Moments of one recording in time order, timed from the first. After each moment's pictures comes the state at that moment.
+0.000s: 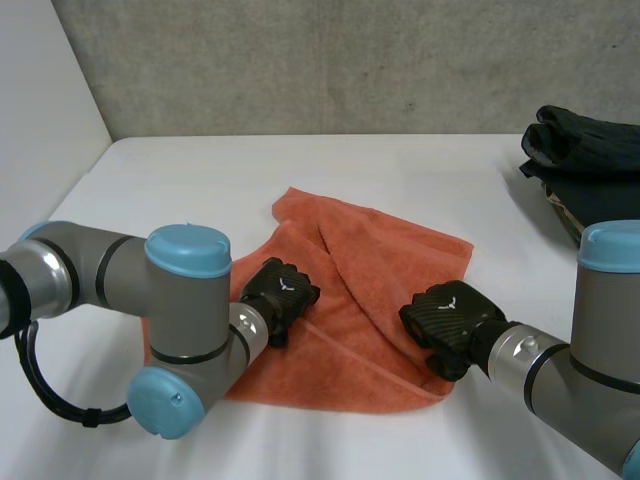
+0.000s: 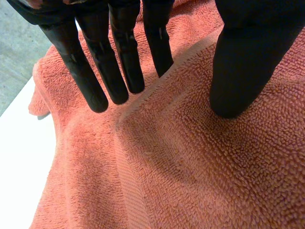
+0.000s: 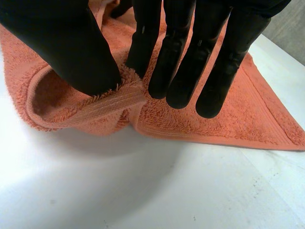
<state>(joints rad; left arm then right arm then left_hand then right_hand) 4.08 -2.27 -1.37 3.16 -1.53 3.75 1.97 -1.25 1.75 0.09 1.27 2.63 0.68 0.67 0.67 0.67 0.51 0.99 1.18 1.19 1.19 0.99</state>
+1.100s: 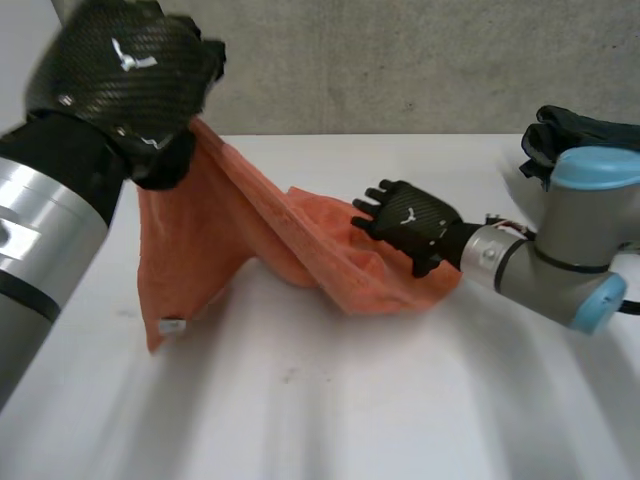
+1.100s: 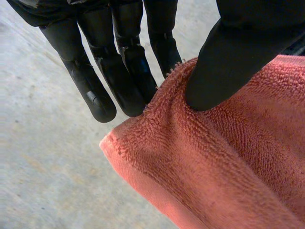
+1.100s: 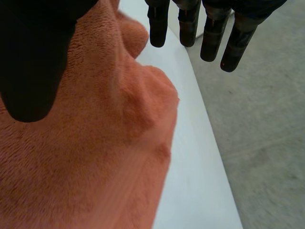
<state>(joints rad) 4.08 -1.43 -1.53 3.17 -1.65 3.76 1.89 -0.83 1.16 -0.04 0.85 2.18 1.15 1.20 1.19 1.20 0.97 0.20 0.22 0.21 0.24 0.07</state>
